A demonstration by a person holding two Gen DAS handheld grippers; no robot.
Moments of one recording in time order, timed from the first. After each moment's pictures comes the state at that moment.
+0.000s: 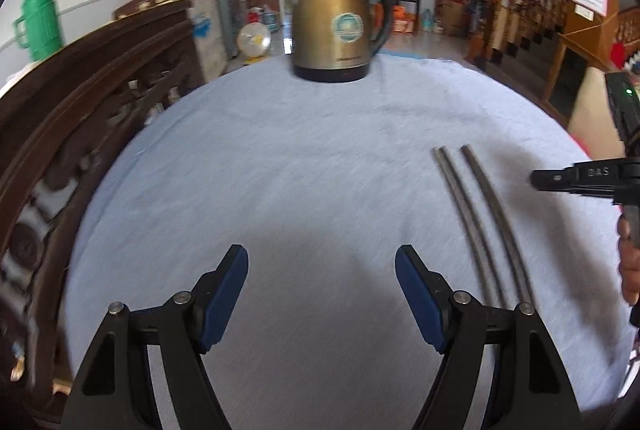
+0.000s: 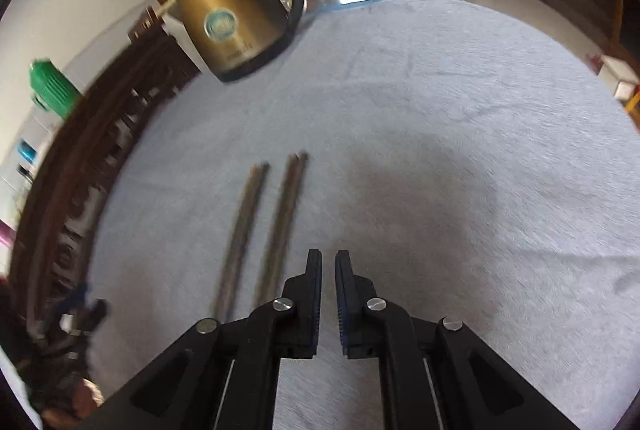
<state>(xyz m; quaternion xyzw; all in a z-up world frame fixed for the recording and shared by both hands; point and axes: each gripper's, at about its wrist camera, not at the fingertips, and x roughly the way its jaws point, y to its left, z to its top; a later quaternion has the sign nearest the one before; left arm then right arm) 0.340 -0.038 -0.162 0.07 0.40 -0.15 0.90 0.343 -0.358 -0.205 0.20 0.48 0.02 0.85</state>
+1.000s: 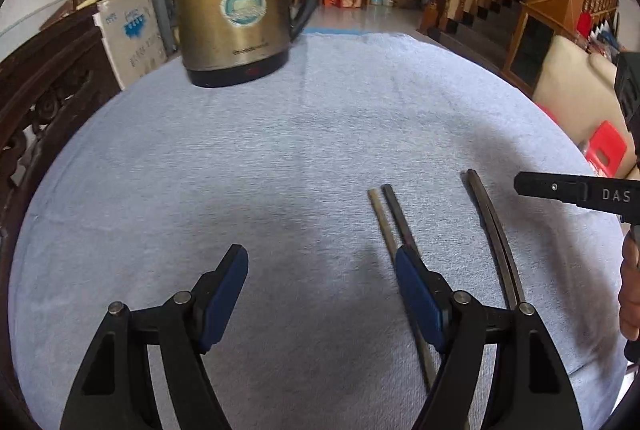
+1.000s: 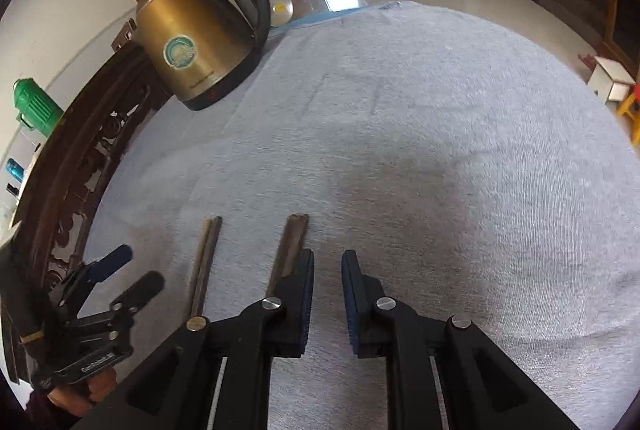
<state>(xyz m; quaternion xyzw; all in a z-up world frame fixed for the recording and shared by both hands) 0.416 -0.136 -0.193 0.10 0.43 -0.23 0.86 0.382 -0.389 -0.208 0.18 0.48 0.00 0.86</state>
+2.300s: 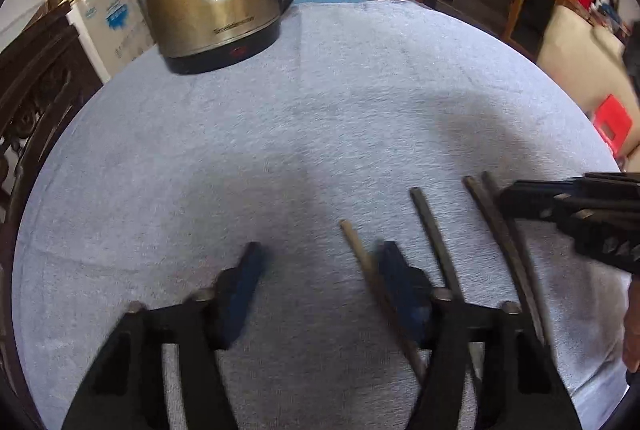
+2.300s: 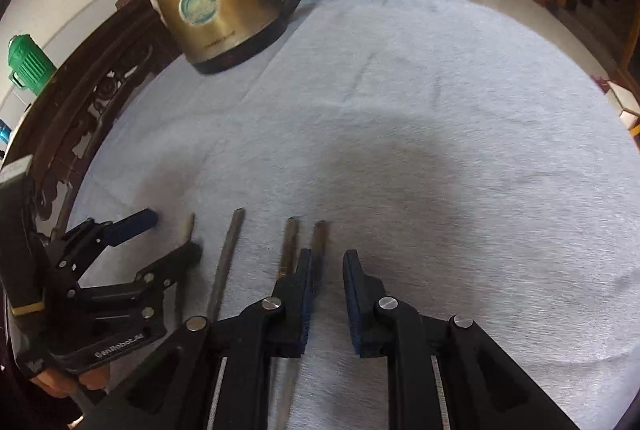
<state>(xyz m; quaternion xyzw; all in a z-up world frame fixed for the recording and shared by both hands) 0.456 -0.151 -0.207 0.14 0.47 -0.24 0.84 0.420 -0.339 -0.223 0.13 0.53 0.02 0.84</state>
